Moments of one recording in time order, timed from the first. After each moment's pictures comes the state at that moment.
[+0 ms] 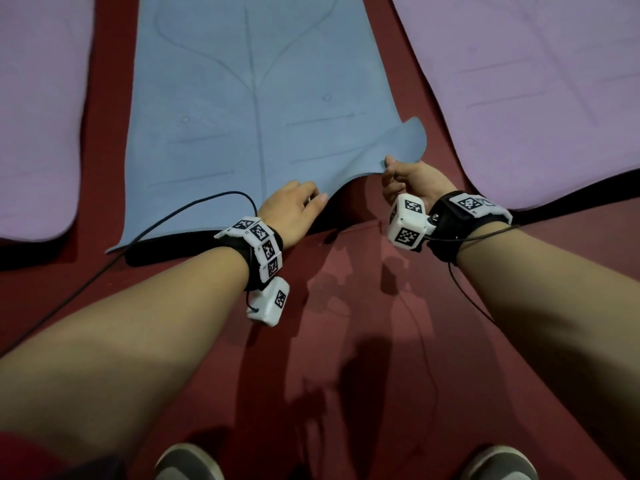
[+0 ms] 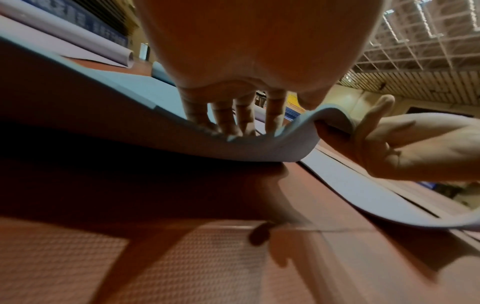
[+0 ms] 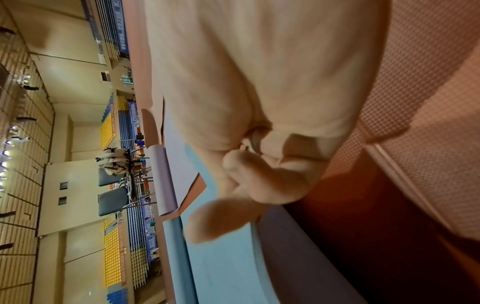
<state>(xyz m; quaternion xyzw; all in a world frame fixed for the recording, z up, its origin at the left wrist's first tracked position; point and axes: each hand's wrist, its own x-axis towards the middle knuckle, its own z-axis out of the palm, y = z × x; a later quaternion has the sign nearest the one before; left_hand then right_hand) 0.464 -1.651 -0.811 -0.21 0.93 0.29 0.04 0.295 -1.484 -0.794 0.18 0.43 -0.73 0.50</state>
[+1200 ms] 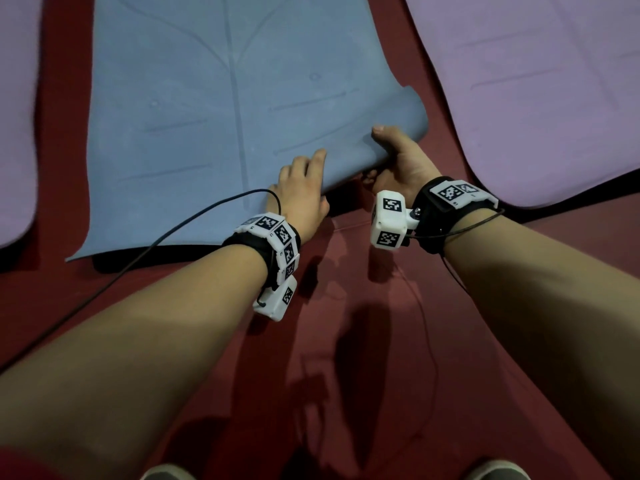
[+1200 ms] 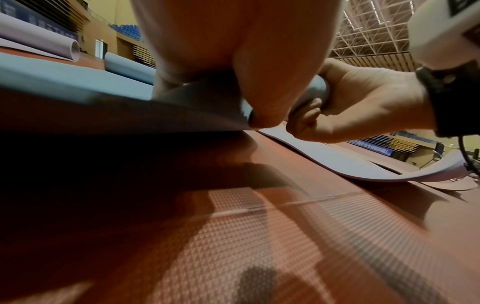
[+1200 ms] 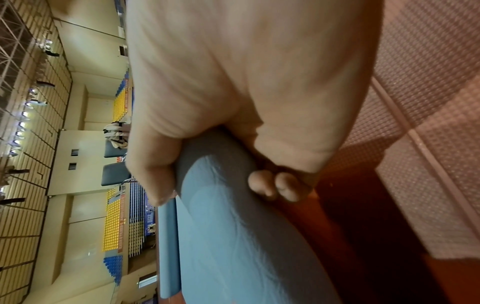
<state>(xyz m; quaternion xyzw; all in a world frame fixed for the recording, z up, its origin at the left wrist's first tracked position) 0.415 -1.629 -0.836 -0.23 0.96 0.14 0.06 0.292 -1.508 -0.803 0.16 0.46 -0.73 0.49</state>
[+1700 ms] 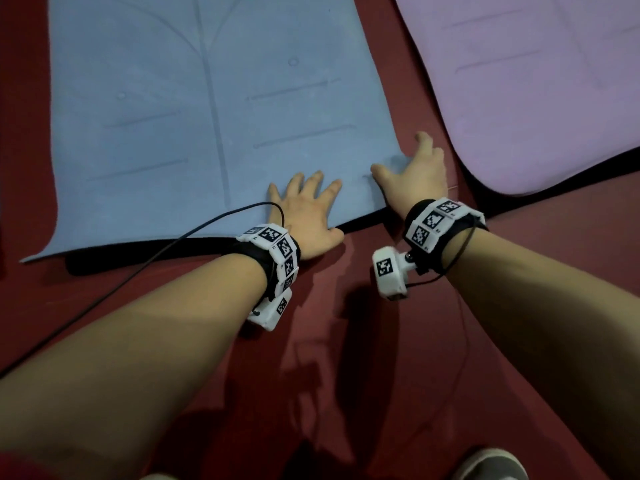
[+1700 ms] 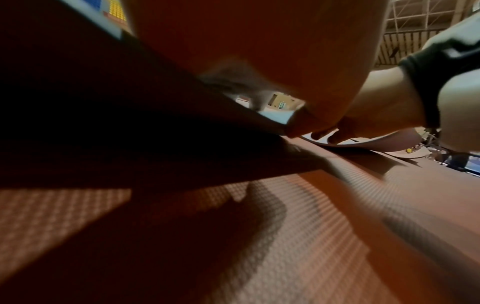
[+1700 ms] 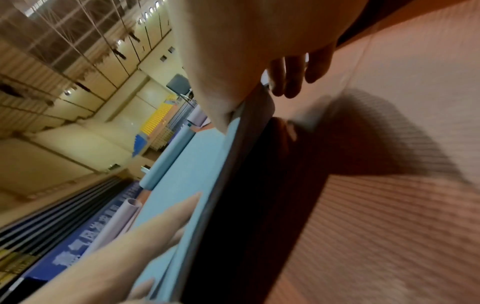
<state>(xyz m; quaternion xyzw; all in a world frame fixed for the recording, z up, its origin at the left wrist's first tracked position) 0.414 -1.603 -0.862 -0.15 0.96 0.10 0.20 0.281 -1.459 -0.855 -0.06 0.95 -0.29 0.11</state>
